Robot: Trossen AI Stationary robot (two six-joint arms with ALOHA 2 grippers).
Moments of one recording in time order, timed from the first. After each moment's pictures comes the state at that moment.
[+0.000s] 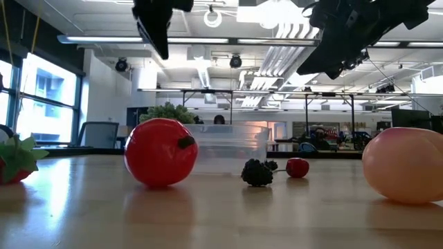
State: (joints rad) left arm 0.14 1.54 1.47 -1.19 -0.23 -0.26; right arm 0.05 1.03 0.61 -0.15 0.11 0.24
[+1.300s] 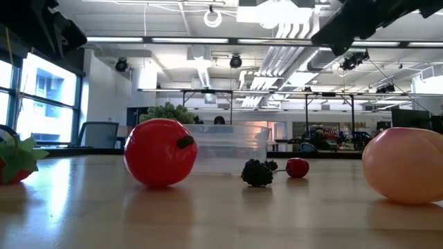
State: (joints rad) left arm -0.44 0.95 0.74 -0.77 -0.25 -0.55; right arm 0.05 0.80 0.61 -0.22 0.03 0.06
